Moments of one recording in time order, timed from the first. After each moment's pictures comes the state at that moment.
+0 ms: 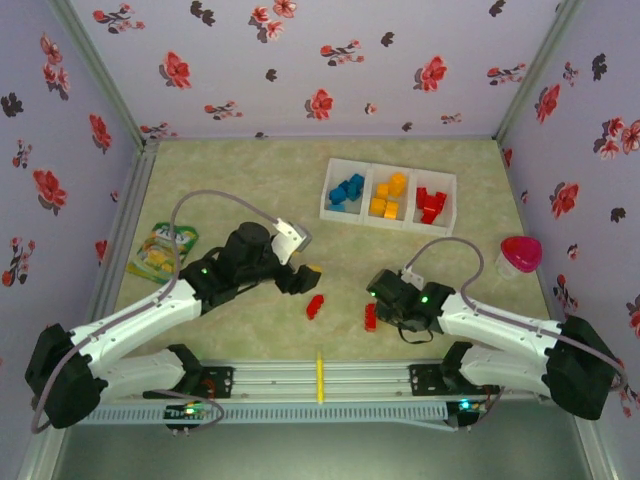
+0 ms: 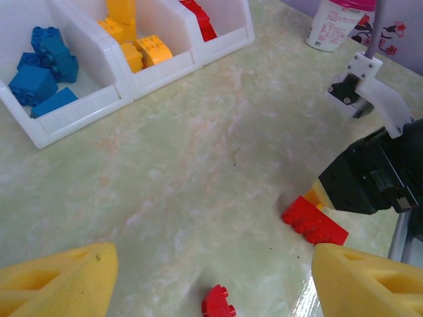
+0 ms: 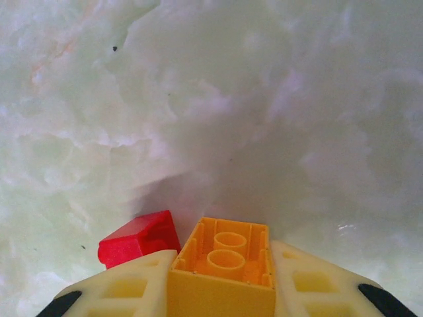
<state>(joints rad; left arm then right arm) -0.85 1.09 0.76 -0.21 0.21 -0.07 0.93 1.06 0.53 -0.71 0.20 1.24</state>
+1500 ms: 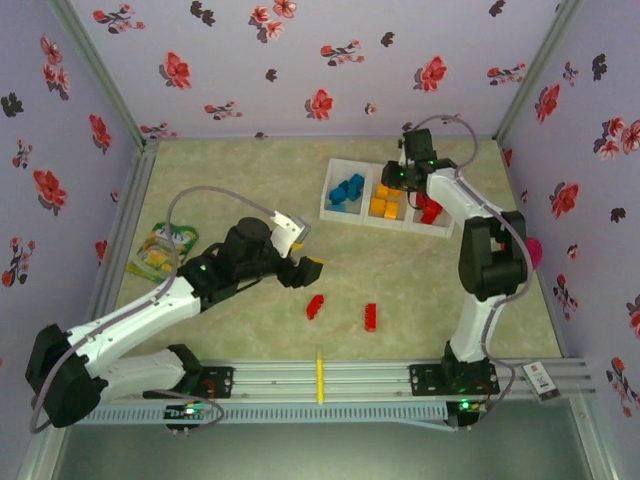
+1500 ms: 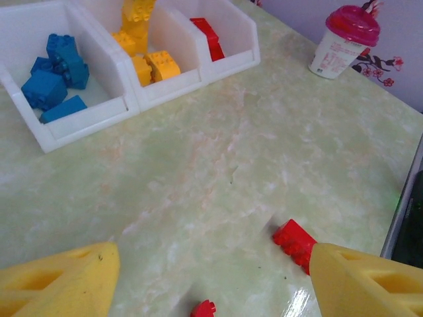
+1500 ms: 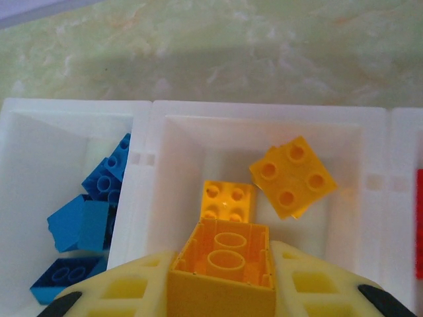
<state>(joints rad) -0.86 1.10 0.81 -0.23 0.17 -0.17 0.23 1.93 1.52 -0.48 -0.09 0.32</state>
